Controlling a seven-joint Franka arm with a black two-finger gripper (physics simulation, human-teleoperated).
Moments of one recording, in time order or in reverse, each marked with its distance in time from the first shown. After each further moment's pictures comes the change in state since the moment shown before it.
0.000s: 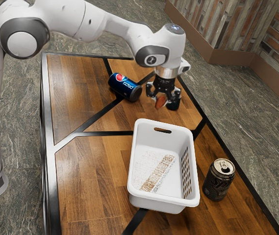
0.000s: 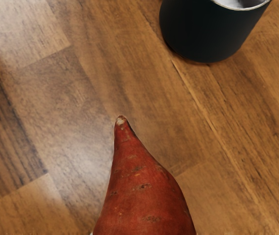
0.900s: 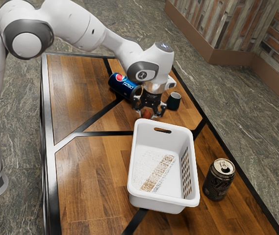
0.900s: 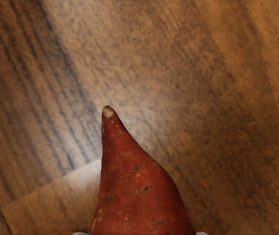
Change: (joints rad) arm 0.011 0.023 0.032 -0.160 -0.053 0.073 0.017
